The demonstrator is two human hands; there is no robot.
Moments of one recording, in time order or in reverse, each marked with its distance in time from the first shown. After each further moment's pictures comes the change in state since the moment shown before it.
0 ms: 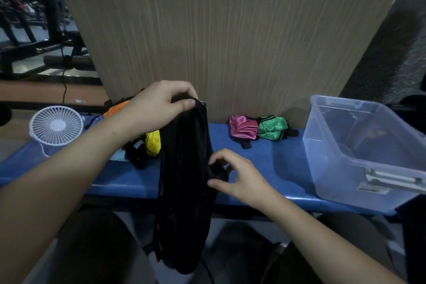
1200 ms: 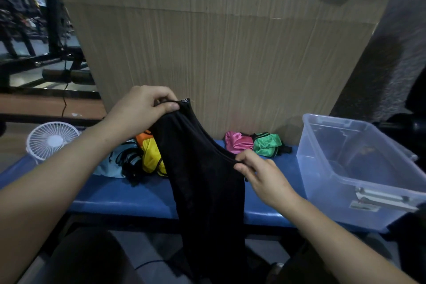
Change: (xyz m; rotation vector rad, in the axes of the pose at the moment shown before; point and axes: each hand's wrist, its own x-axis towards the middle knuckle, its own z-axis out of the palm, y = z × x) left_hand 0.009 -0.022 -0.027 0.080 0.182 -0.054; right_hand 0.001 0.000 -0.057 -0.224 0.120 0.040
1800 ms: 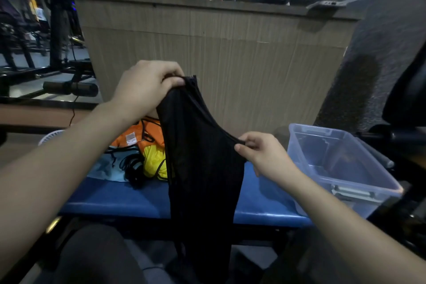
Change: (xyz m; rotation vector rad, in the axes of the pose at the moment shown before) left_hand 0.007 0.063 -0.049 0.206 0.233 0.139; right_hand 0.011 -0.076 -0.059 0.115 0.079 0.216
